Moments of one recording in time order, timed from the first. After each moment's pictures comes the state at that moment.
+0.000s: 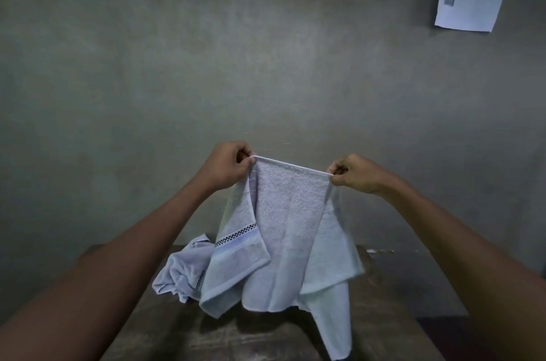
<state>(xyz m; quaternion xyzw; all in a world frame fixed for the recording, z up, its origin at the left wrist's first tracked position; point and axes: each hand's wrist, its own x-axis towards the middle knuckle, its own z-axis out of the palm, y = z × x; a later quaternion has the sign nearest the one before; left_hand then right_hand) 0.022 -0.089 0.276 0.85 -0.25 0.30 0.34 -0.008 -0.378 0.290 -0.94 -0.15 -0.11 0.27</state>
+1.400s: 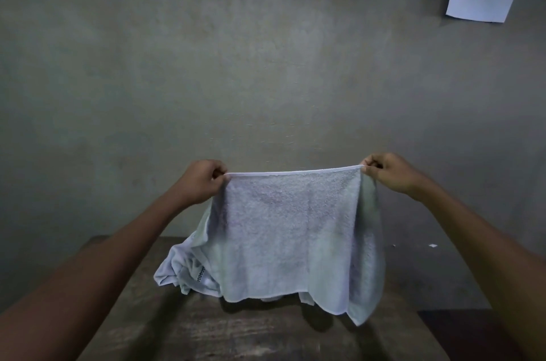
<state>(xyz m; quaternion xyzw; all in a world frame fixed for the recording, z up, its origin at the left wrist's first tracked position) 0.041 -0.037 0.228 0.91 -0.20 0.25 0.27 -0.003 -0.433 0.271 -0.93 -0.09 -0.19 0.32</state>
